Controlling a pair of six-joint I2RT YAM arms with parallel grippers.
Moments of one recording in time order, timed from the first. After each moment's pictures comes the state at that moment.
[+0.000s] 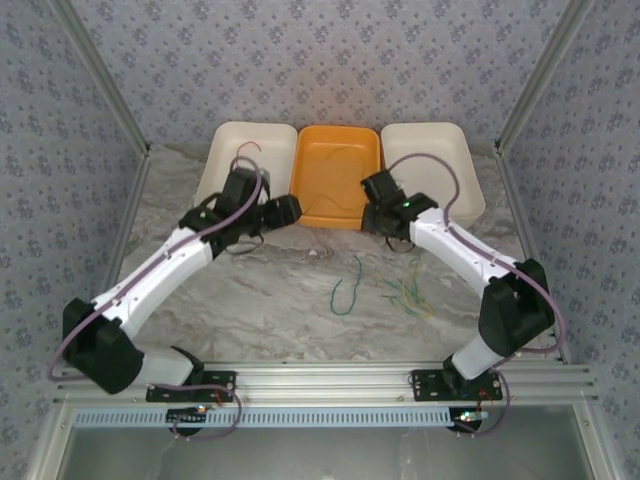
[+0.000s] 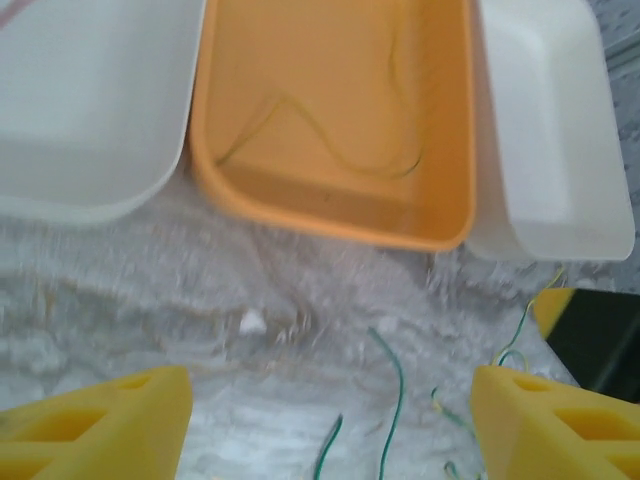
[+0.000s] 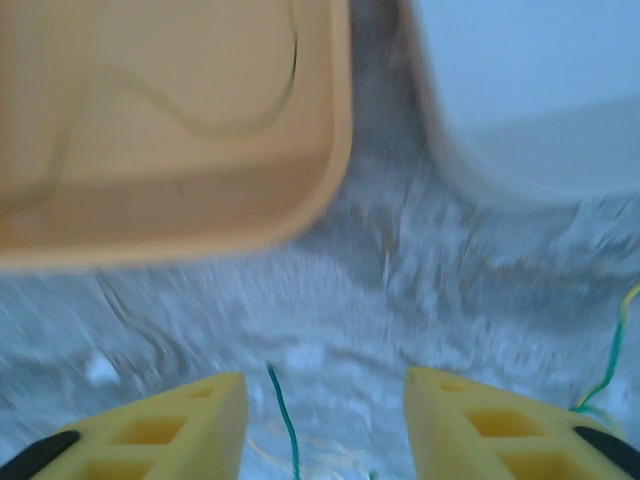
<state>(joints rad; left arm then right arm) -0.59 1.32 1.15 -0.55 0.04 -0.76 0.56 1.57 1.24 -0.72 0.23 0.62</state>
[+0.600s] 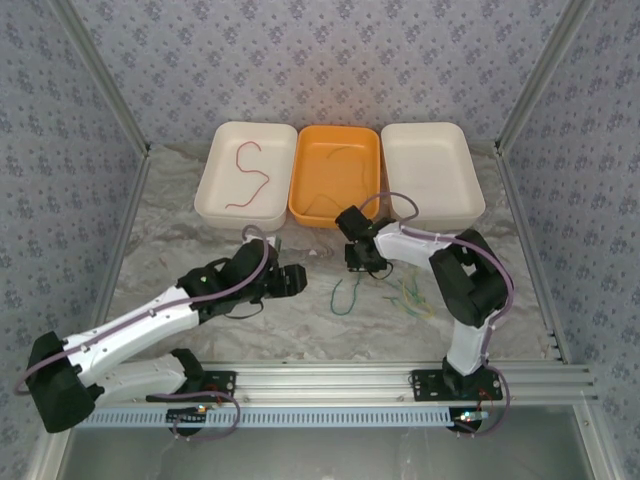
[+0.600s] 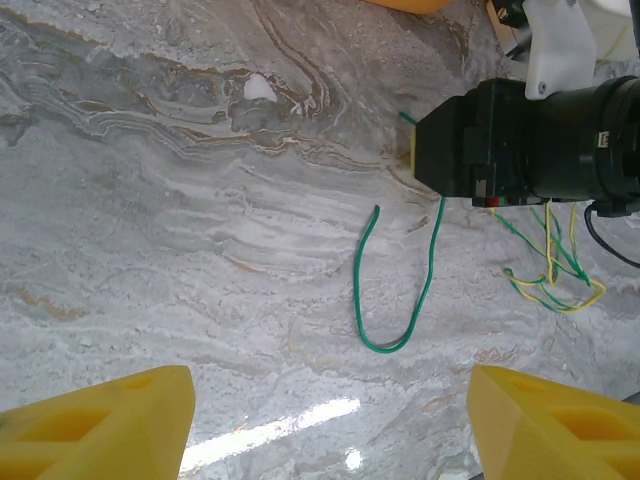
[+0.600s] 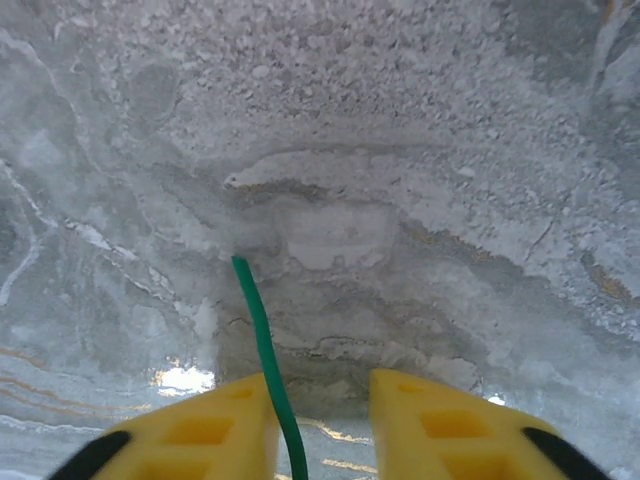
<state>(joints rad) -0.91 1.03 0.79 -0.56 -0.09 -0.87 0.64 1.83 1.12 -0.60 0.14 0.61</state>
